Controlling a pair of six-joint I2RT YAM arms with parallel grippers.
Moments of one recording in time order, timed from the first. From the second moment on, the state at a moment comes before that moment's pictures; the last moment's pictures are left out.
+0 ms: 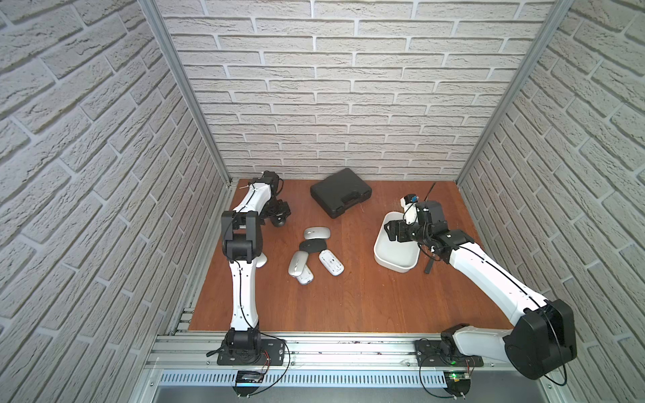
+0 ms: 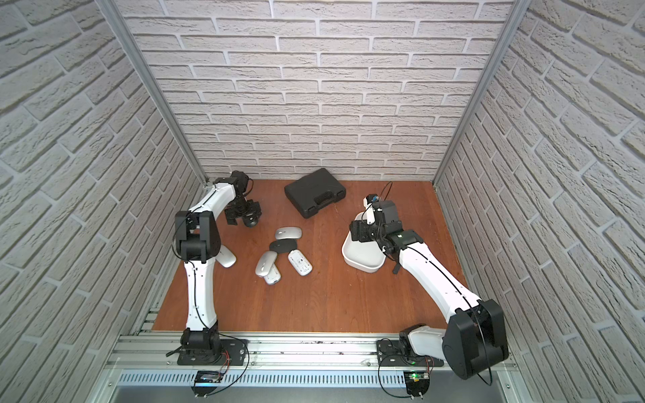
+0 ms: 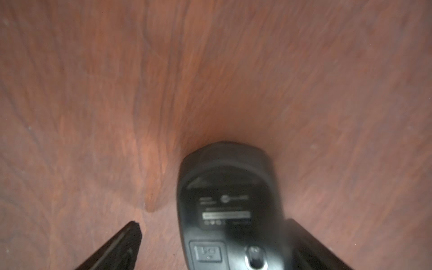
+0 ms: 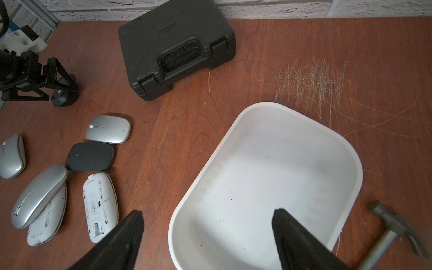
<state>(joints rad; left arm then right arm) -0.05 2.36 2.04 -1.09 -0.05 -0.39 0.27 1.29 0.99 -0.45 -0.04 0.20</state>
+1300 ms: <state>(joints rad) -0.07 2.26 1.85 -0.86 0.11 -0.31 0.27 1.32 0.99 -0.47 -0.07 0.23</state>
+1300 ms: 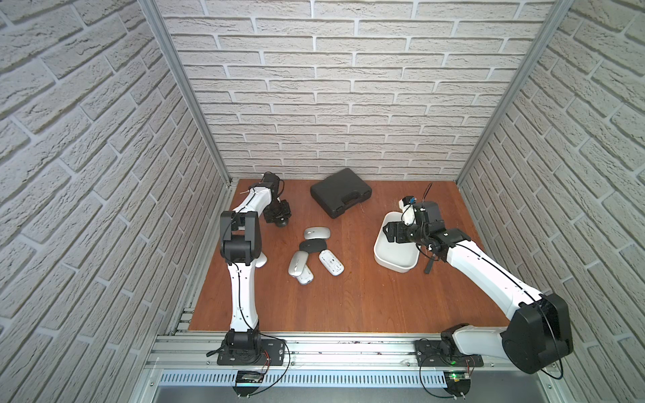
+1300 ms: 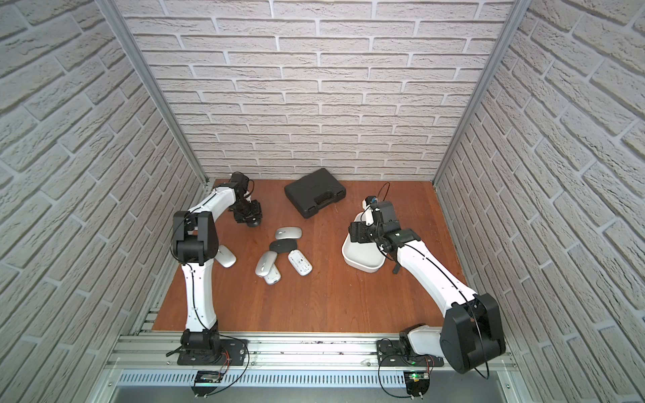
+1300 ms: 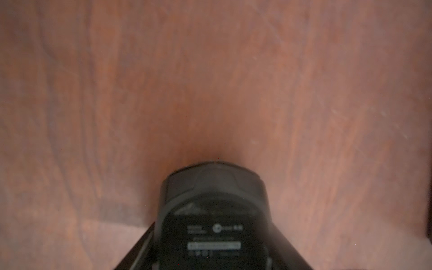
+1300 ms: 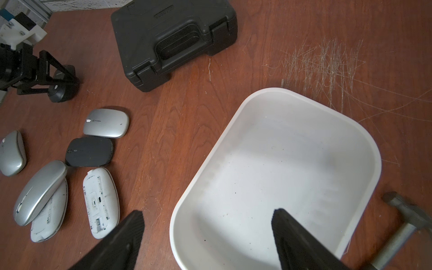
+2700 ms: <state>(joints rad) -0.51 1.43 0.86 0.06 0.44 0.24 0.50 1.65 1.28 -0.24 -0.55 0.53</state>
